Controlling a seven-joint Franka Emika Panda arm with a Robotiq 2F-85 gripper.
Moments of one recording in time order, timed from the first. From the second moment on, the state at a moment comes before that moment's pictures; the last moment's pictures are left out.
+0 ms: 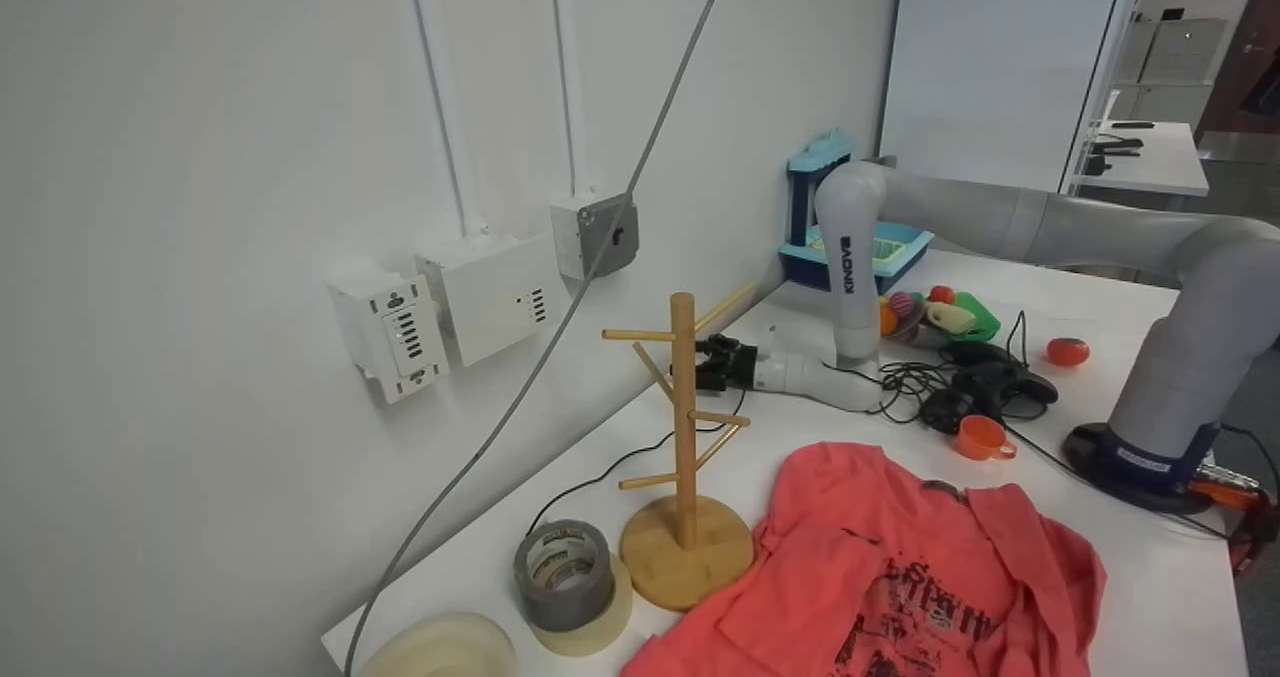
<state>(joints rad) 0.02 -0.42 -0.30 -2.22 0.12 2.01 -0.46</state>
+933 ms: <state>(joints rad) 0.01 -0.41 -0.28 -2.23 0.11 2.00 -0.44</state>
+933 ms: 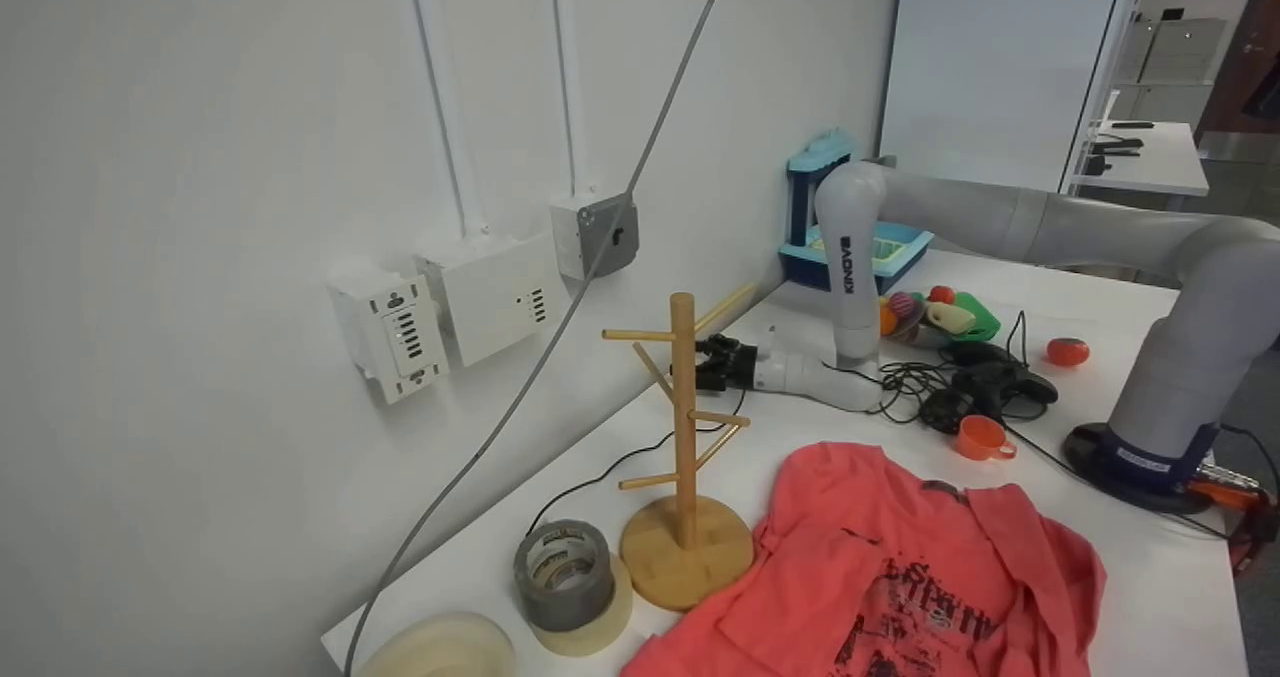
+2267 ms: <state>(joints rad) 0.00 -0.26 -0.13 -2.23 0.03 2.10 -0.22</state>
